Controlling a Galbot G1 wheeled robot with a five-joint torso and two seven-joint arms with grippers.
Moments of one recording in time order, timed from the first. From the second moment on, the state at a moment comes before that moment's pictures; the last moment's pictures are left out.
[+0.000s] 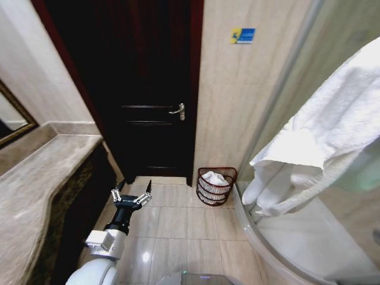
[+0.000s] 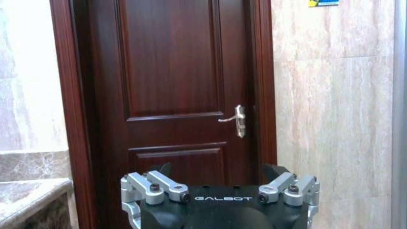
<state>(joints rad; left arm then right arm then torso) 1.88 -1.52 -0.65 -2.50 -0.05 0.09 0.09 -1.45 1.08 1.32 2.50 0.85 0.20 -0.05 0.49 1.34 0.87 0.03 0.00</state>
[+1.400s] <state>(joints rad) 1.88 -1.52 -0.65 -2.50 -0.05 0.09 0.09 -1.47 1.11 1.27 2.50 0.83 0.21 -0.06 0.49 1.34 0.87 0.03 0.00</state>
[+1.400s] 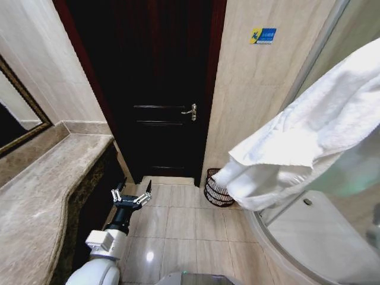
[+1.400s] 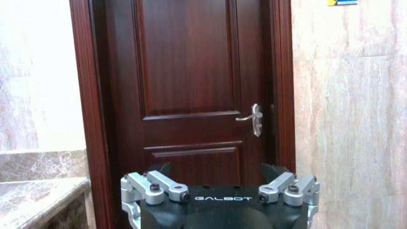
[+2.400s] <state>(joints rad) 1.88 -1.52 -0.65 -2.50 -0.05 0.09 0.09 -1.51 1.19 1.11 2.50 0.68 0.24 -0.03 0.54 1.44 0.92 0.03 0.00</state>
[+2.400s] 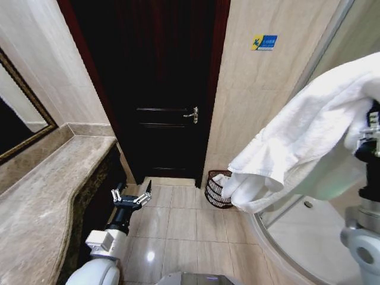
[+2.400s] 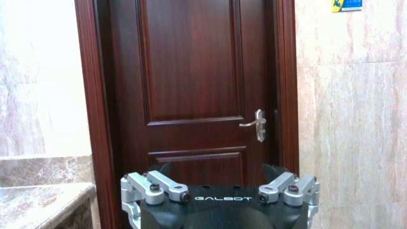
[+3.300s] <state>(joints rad) 1.88 -1.52 -0.65 -2.50 -0.05 0.09 0.09 -1.55 1.28 1.00 2.49 0.54 0.30 0.00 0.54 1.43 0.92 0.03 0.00</state>
